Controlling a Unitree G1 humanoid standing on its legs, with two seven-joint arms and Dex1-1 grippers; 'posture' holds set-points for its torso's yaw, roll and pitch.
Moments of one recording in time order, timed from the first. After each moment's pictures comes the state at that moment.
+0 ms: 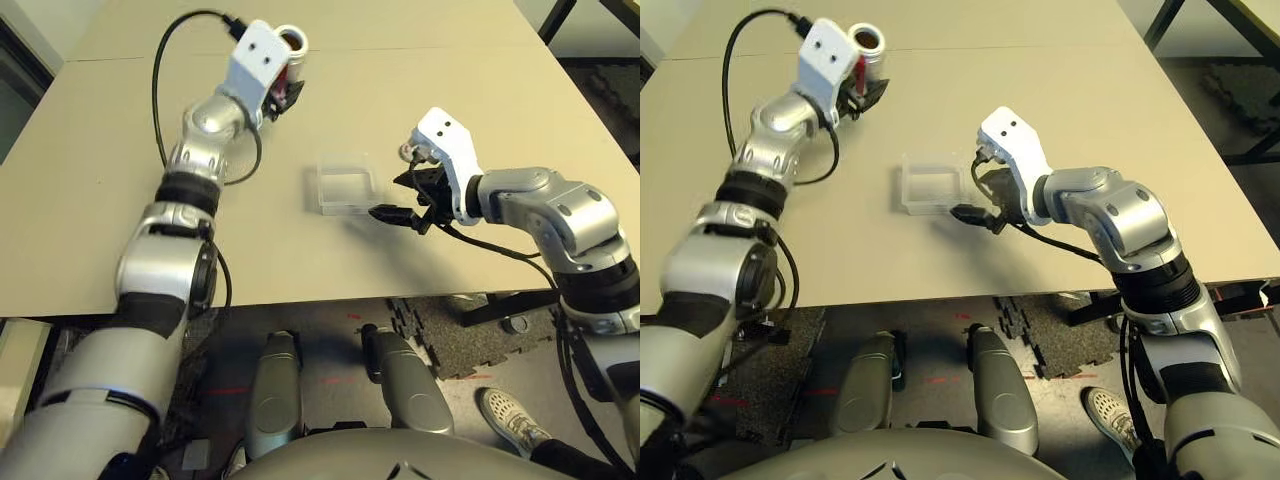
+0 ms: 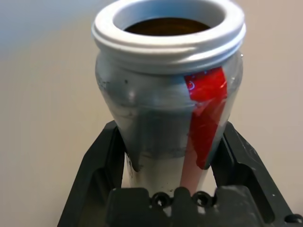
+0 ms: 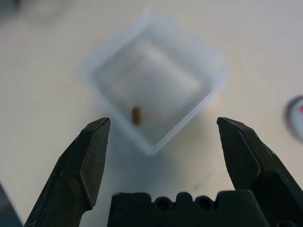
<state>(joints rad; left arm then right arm) -0.86 0.28 0.09 0.68 0.02 0.12 -0.38 -0.66 -0.52 0.08 -0.22 0.43 1.11 0.64</state>
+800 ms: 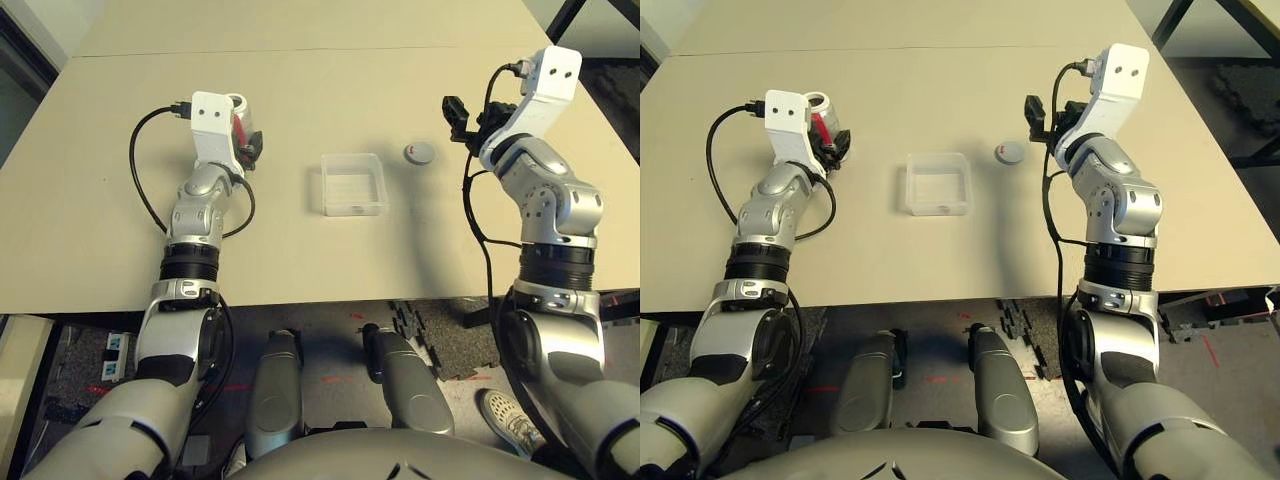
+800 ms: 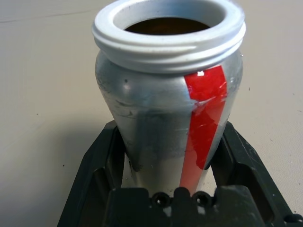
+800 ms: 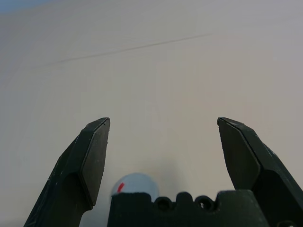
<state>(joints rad) -0.74 0.25 0.19 0.61 -0.07 0.20 -0.21 -0.69 -0.23 -0.30 0.10 0.31 0.64 0.06</state>
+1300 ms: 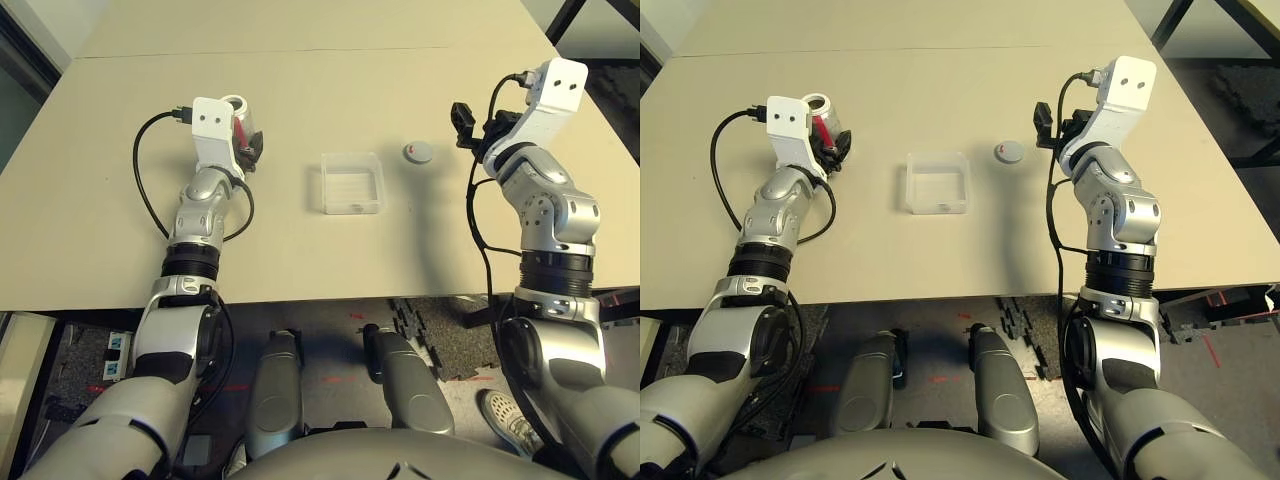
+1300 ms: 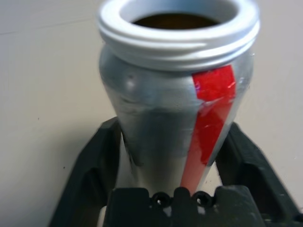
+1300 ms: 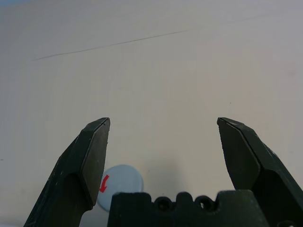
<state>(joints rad) -0.74 0.27 0.16 0.69 -0.06 0.08 -0.21 -0.67 -0.24 -0.29 0.10 0.31 0.63 0.05</state>
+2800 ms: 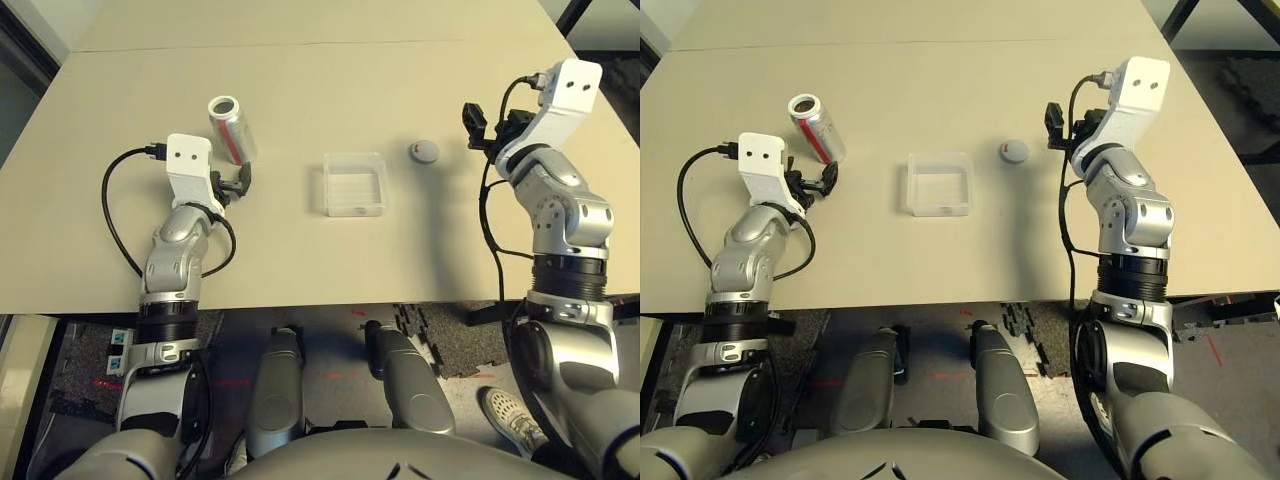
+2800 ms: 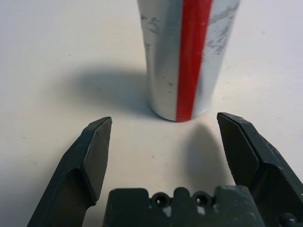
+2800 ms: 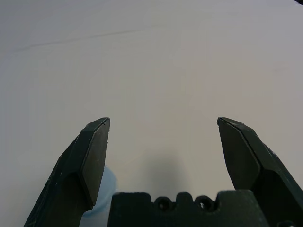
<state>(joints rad) -0.38 0.30 0.20 0.10 -0.16 0.39 -0.23 -0.62 -0.31 -0.30 0.10 0.31 0.61 0.06</state>
